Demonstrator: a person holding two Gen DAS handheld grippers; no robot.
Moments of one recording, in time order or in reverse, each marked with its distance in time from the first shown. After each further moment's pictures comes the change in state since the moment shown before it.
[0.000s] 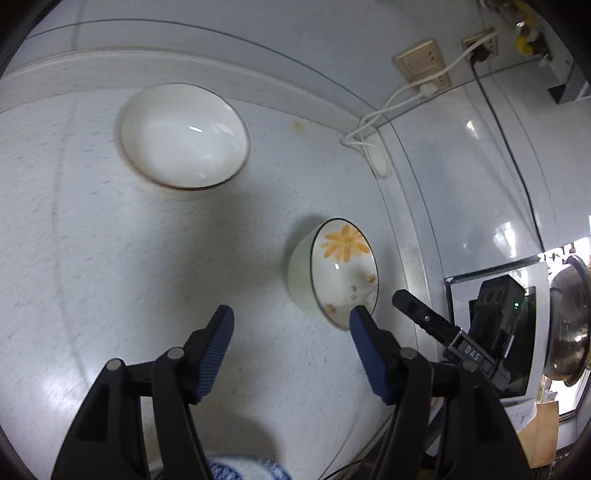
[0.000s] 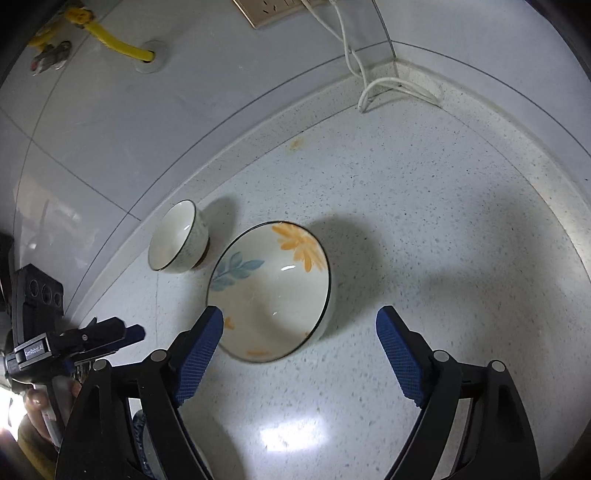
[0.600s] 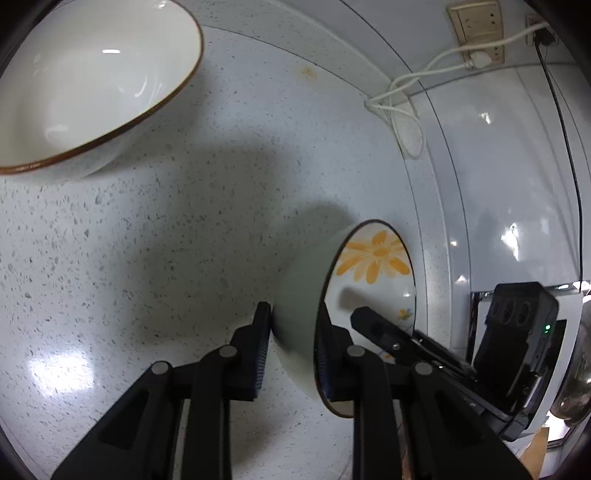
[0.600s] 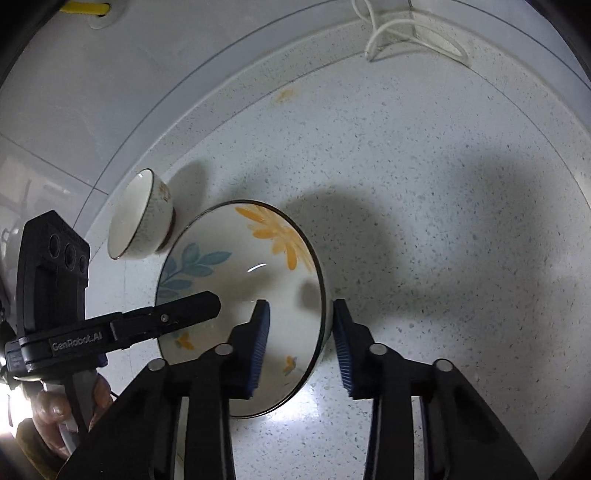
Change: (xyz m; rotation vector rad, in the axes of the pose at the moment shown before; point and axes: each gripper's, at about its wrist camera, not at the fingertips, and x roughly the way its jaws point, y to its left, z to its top) left arm 0.106 0.002 0.016 -0.097 0.102 -0.004; right arm 0.063 -0.006 0.009 0.017 0.169 -0.040
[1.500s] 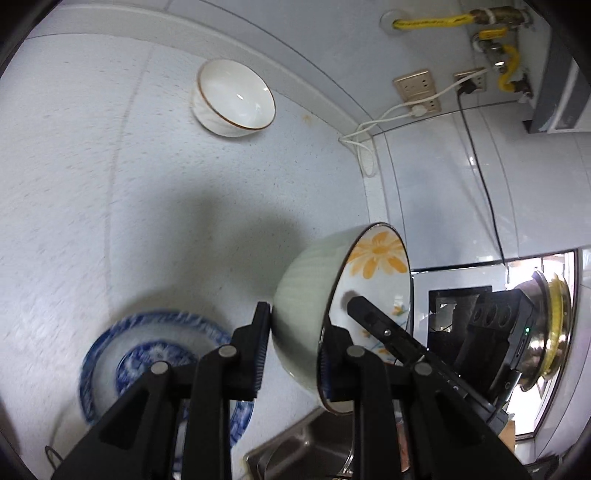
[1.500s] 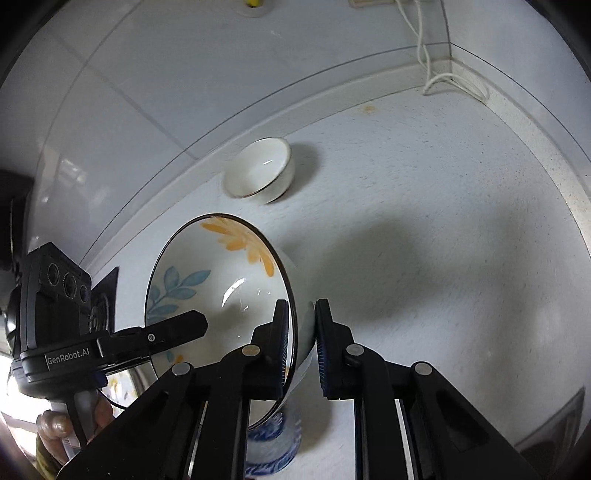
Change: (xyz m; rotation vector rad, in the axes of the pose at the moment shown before) left arm -0.181 0.016 -0.138 -0.091 -0.140 -0.086; right arm -0.110 0.134 -0.118 -0.123 -0.062 0.026
